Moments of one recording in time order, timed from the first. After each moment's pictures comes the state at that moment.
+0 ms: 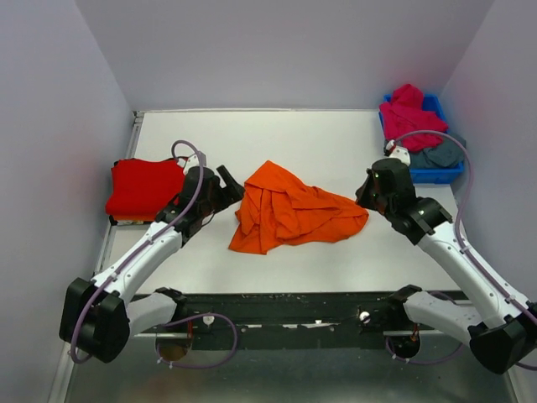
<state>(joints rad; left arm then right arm) -0.42 1.10 0.74 -0.21 -0.11 -0.80 0.51 1.01 0.98 -0.61 0.36 0.59</state>
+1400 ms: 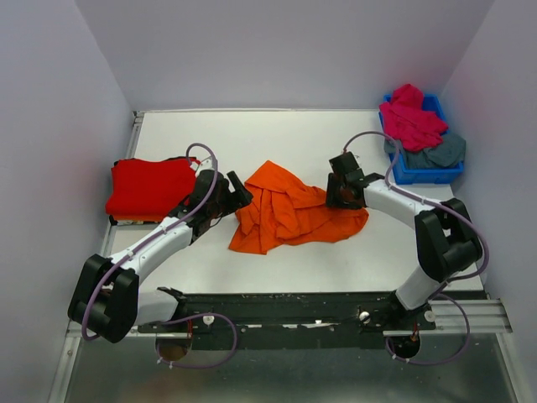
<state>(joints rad) -0.45 1.24 0.69 -0.05 -0.05 -0.79 0.43 1.65 1.01 -0.41 0.20 0.48</state>
